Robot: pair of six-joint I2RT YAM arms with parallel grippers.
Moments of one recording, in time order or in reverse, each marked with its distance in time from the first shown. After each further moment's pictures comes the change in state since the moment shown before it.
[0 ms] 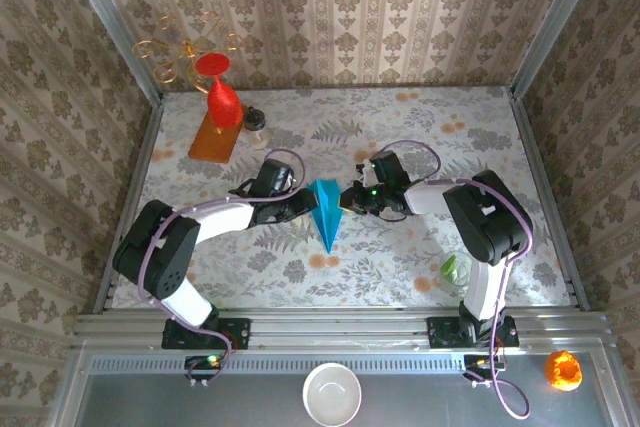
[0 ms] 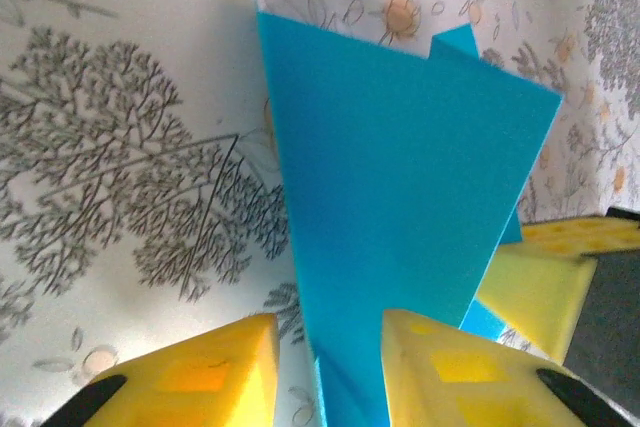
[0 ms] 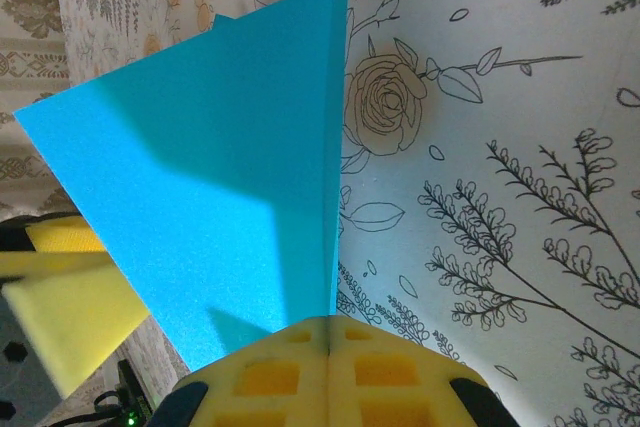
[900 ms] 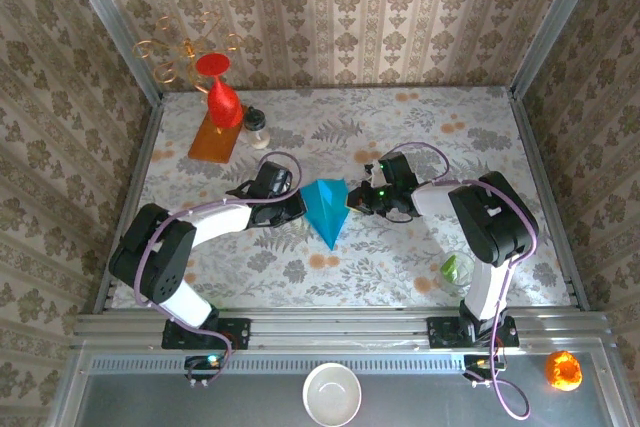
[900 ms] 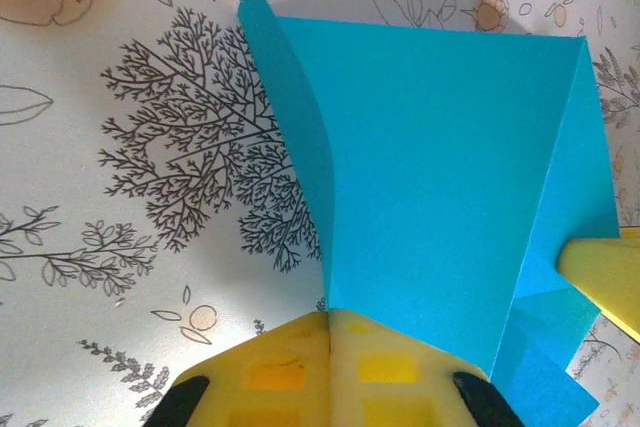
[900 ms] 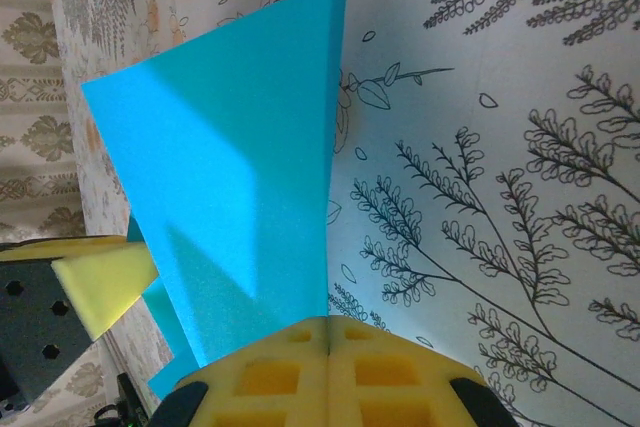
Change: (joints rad) left arm 0.002 -0.042 -0.019 -0.097 -0.089 -0.003; right arm -0.043 -0.024 -0.050 0.023 0.002 0.008
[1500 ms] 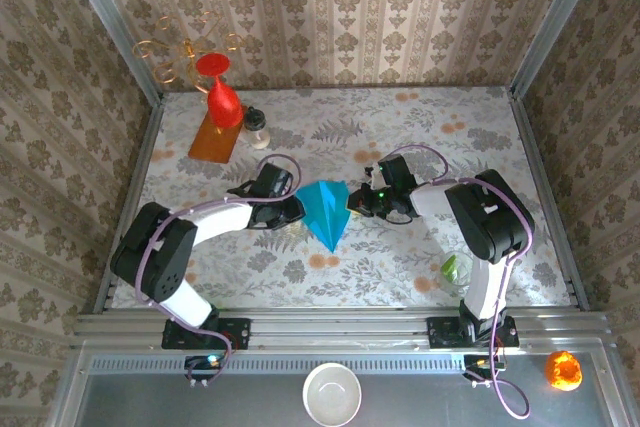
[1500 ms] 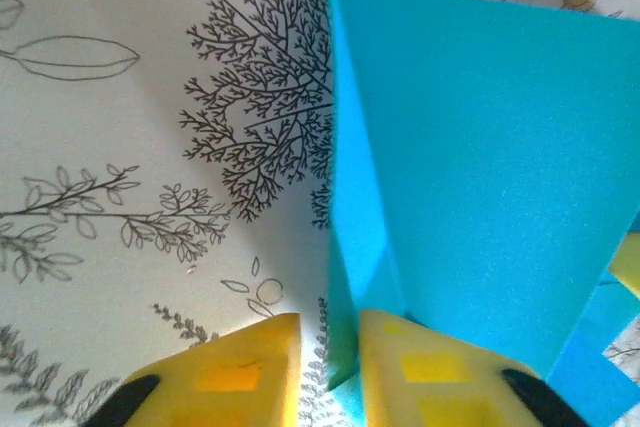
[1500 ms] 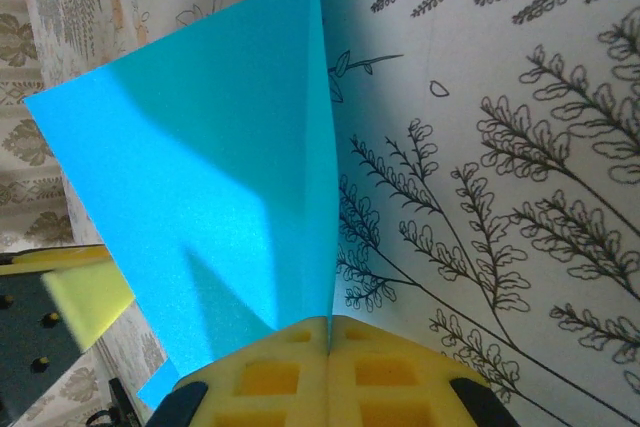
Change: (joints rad) left arm -0.005 -0.005 0.018 -0.098 -0.039 -0.002; right arm 0.000 0.027 0.000 0.000 0.006 0.008
